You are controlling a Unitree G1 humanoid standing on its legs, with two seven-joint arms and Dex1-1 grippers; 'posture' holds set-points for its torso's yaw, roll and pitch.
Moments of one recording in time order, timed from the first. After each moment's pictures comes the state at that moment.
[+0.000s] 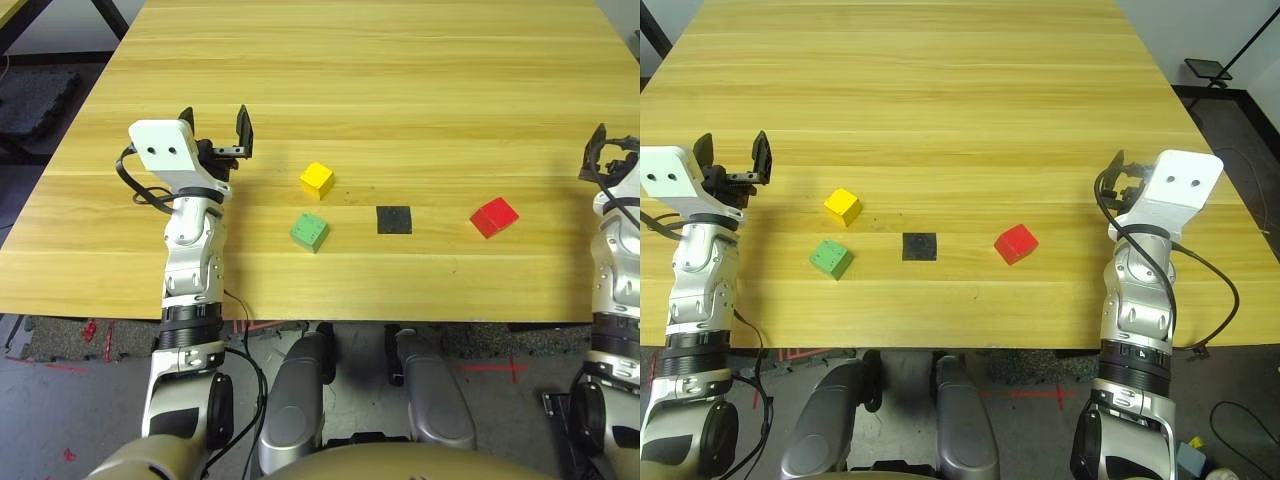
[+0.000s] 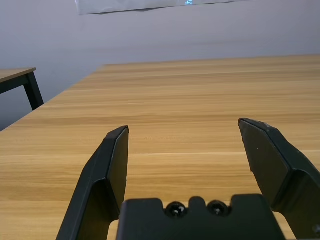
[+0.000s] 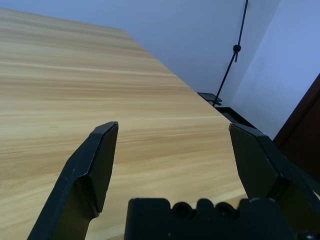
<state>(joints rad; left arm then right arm) -0.45 0.25 0.25 0.12 -0.20 -0.08 -0.09 -0.41 -0.42 -0.40 0.16 0.10 0.04 -0.08</state>
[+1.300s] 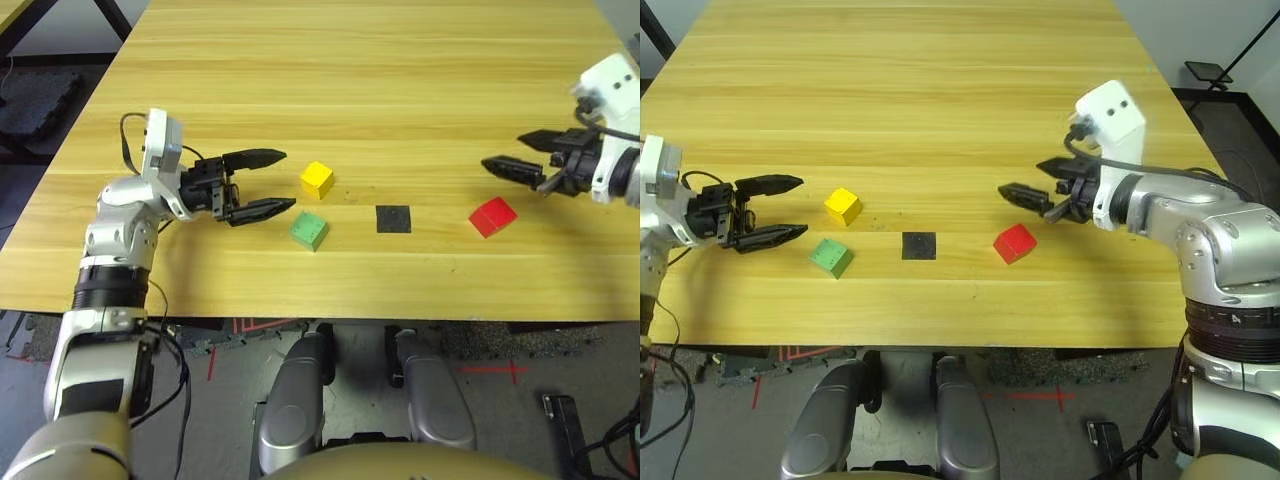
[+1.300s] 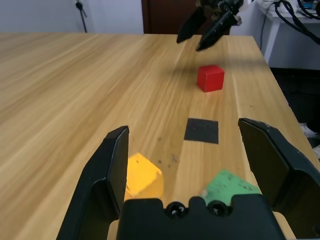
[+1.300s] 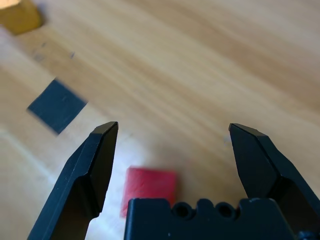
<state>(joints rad) -0.68 0.65 0.09 0.49 -0.52 0.04 -1.53 -0.57 -0.92 -0.11 -0.27 0.61 1.17 0.70</state>
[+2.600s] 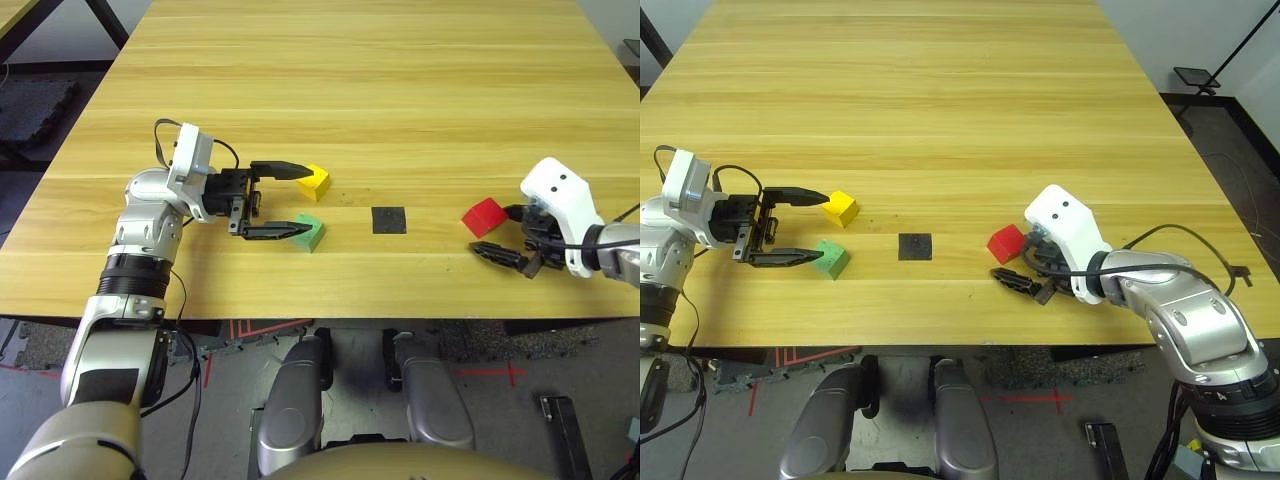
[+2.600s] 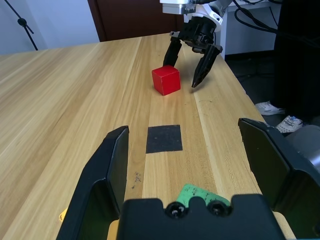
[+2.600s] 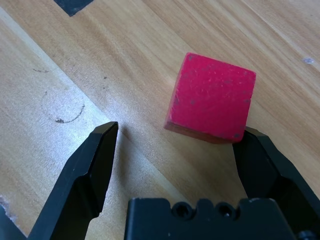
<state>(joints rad) -0.66 0.63 -0.01 0.46 -0.55 -0.08 -1.61 -0.22 -0.94 -0.01 -0.39 0.42 0.89 0.73</state>
